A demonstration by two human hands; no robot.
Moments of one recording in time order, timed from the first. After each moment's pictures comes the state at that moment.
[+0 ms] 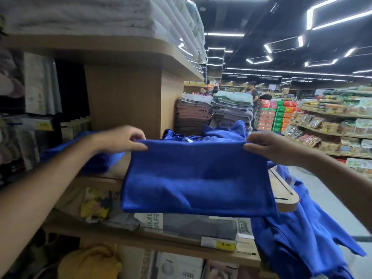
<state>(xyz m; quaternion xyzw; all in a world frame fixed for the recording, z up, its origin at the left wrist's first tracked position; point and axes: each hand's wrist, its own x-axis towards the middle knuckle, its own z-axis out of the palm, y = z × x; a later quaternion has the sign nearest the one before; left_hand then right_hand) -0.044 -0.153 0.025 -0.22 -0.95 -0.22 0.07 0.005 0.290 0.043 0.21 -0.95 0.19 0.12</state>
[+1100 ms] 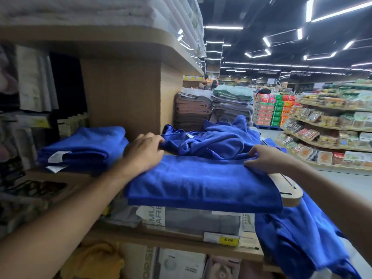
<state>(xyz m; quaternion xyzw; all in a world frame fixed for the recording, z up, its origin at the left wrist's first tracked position) -0.034 -0.073 -0.025 -0.09 -0.96 -0.14 0.23 -0.018 0.283 -0.003 -0.03 -0.99 0.11 0.06</state>
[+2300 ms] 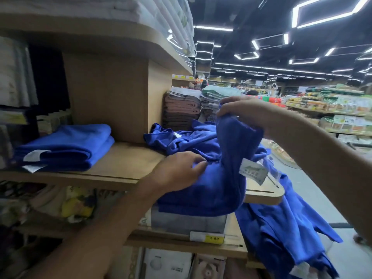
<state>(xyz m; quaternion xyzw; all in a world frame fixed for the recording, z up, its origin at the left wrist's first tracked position) 0.019 0.028 -0.031 -0.26 -0.93 -0.22 0.14 0.028 0.215 0.107 0.09 -0.86 0.50 0.08</state>
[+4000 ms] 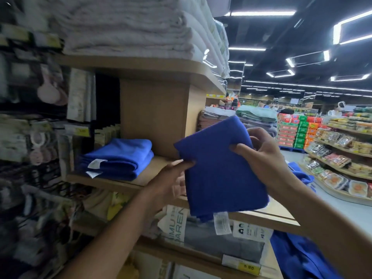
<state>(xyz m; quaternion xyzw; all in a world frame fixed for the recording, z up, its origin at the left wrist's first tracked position) 0.023 -0.062 -0.035 -0.10 -0.54 -0.84 -0.05 0.058 0.155 0.042 0.19 -0.76 0.58 0.21</state>
